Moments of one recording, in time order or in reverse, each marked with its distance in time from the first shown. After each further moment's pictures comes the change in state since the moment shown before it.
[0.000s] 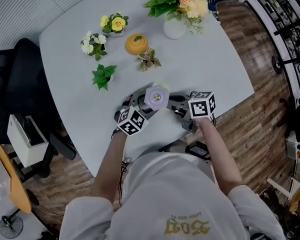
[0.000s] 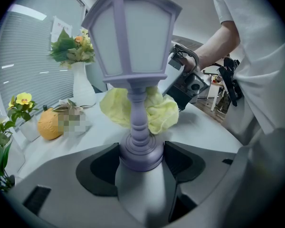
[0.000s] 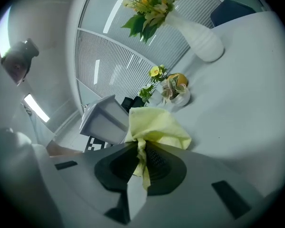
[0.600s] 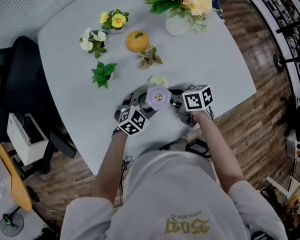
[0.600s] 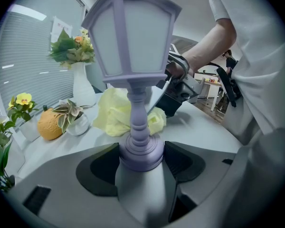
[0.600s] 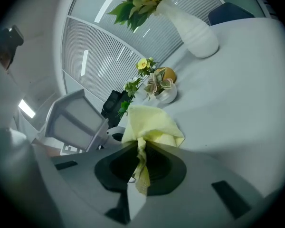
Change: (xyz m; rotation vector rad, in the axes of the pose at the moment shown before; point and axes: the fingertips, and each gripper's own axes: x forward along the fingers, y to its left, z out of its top) left arm -0.001 -0.001 0.001 0.002 -0.003 -0.001; right arm 0.016 -0.037 0.000 0.009 0.085 -0.149
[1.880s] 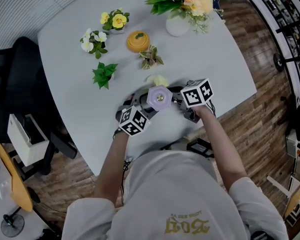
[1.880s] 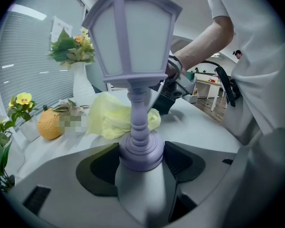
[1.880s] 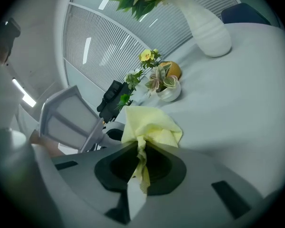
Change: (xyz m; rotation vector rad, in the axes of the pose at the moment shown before) left arm 0.001 0.000 -0.001 -0.004 0.002 -0.001; right arm 0.005 -0.006 0.002 -0.079 0.117 -0.010
